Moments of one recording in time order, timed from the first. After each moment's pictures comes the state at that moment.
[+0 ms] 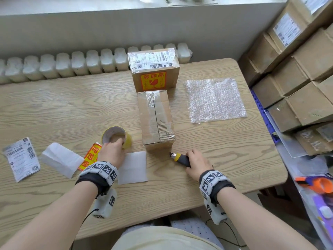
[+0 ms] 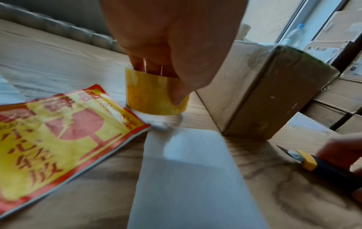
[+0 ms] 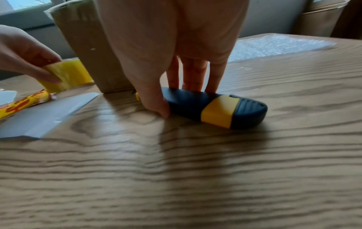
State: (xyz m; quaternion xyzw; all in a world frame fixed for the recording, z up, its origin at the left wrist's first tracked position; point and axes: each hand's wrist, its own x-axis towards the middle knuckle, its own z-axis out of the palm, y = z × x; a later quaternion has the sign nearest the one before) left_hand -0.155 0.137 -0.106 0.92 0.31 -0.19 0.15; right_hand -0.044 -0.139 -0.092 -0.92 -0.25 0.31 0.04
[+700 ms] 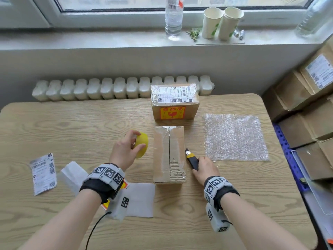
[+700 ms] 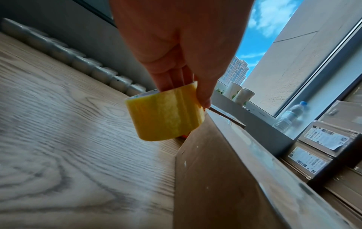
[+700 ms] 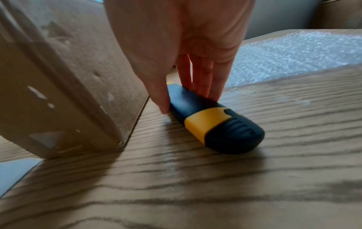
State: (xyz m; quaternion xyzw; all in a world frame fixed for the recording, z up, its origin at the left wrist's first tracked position) left_hand -0.080 0.161 -0.026 0.85 0.35 0.05 0.39; right_hand 0.054 -0.076 -0.096 -0.93 -0.22 0.27 0.05
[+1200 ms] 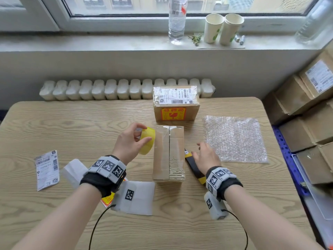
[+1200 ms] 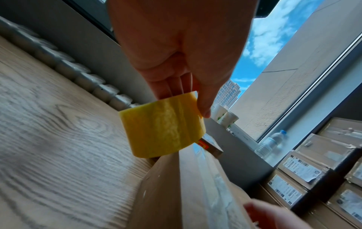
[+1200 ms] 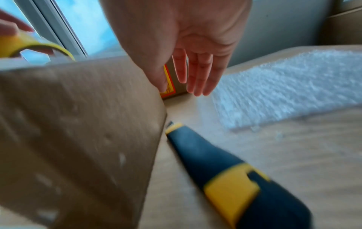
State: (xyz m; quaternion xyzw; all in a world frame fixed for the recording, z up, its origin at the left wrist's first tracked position) left_hand -0.071 0.156 0.000 0.80 0.32 0.10 0.49; right_hand 0.071 -0.060 -0.060 -0.93 -0.24 0.20 0.17
